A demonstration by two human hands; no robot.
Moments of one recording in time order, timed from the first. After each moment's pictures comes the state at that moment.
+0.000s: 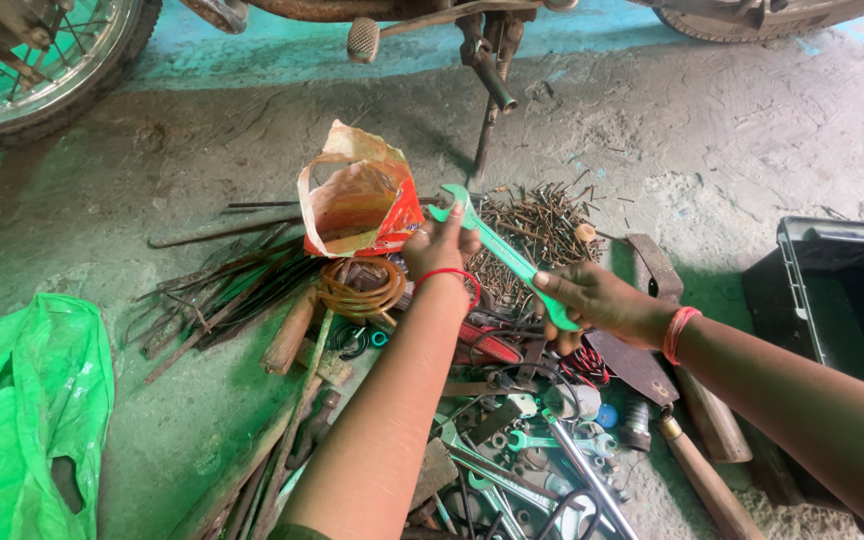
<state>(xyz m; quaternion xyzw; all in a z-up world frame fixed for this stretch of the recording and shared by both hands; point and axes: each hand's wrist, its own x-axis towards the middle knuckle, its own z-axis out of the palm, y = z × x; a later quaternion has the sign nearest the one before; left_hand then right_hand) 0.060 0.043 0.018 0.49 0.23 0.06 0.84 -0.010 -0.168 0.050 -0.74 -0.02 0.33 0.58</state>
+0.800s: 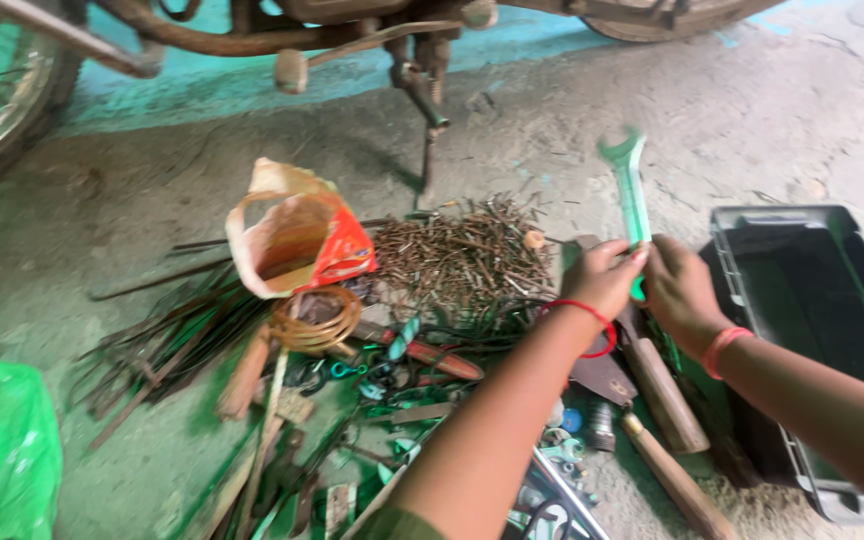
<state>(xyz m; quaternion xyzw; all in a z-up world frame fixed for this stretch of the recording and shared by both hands) 0.029 -0.189 -0.046 0.76 -0.11 -0.12 0.62 -0.028 -0.298 0.009 -0.86 0.16 -0.10 0.48</state>
